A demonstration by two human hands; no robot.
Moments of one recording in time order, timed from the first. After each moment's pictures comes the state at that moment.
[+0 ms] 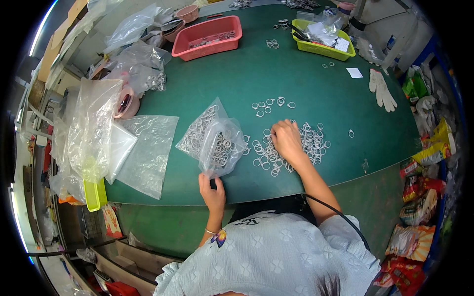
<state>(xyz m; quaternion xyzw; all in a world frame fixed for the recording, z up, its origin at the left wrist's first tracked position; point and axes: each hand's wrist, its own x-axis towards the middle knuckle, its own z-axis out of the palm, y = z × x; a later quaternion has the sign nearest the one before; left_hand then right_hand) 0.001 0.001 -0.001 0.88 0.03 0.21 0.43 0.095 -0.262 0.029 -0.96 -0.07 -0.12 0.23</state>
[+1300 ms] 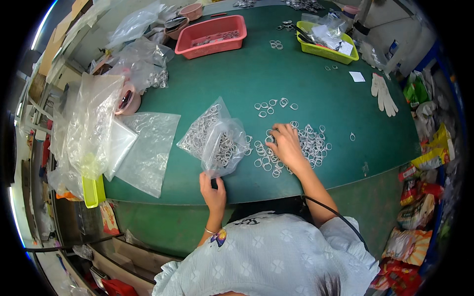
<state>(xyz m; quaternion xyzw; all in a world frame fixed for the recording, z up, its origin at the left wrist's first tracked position) 0.002 -0.003 0.002 0.87 0.02 0.22 0.44 0.081 -0.255 0.030 -0.95 -0.11 -0.15 0.27</state>
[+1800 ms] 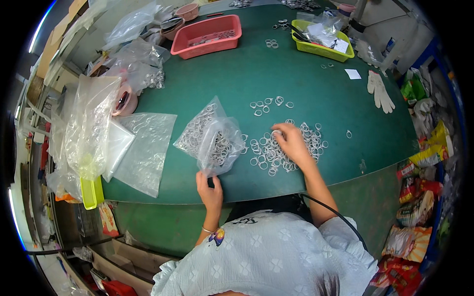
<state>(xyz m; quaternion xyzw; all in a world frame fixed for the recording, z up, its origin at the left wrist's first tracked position) 0.001 -0.001 0.000 0.87 0.03 0.21 0.44 0.082 -0.277 0.039 -0.89 -0.03 -0.09 0.44</state>
